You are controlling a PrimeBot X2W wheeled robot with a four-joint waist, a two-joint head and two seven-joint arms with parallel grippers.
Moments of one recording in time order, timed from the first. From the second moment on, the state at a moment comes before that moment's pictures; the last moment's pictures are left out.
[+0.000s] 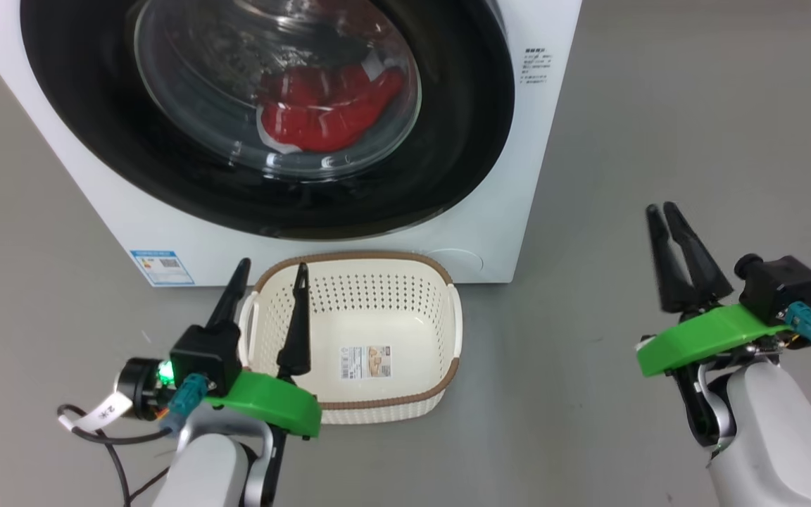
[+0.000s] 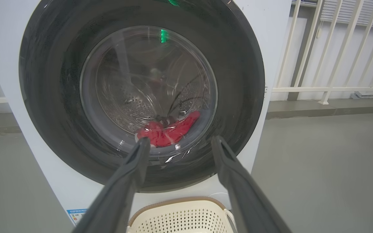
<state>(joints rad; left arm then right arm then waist) -0.39 0.03 -0.24 0.41 -0.21 0.09 -0.25 -0.36 -0.05 -0.02 0.41 0.24 0.13 -0.25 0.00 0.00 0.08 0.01</state>
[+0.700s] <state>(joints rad) -0.40 0.03 -0.33 0.22 -0.21 0.11 -0.25 -0.57 -0.05 0.02 0.51 0.79 0.13 -0.26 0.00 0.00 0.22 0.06</state>
